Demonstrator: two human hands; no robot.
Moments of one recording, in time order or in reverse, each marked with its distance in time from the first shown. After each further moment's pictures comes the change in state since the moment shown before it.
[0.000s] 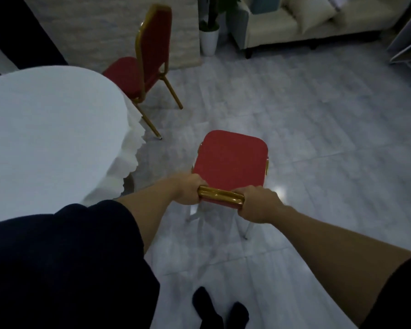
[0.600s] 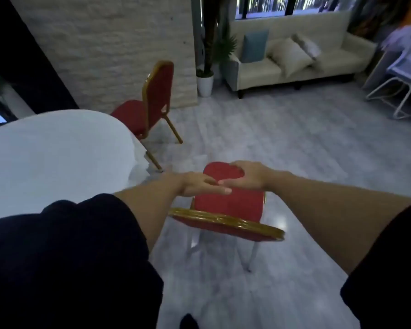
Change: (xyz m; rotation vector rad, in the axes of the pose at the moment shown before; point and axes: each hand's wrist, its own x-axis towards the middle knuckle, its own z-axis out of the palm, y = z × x) left_hand -0.041 0.028 -0.083 -0.287 0.026 -0.014; right_hand 0.009 -0.035 -0.123 0.181 0.095 -0.007
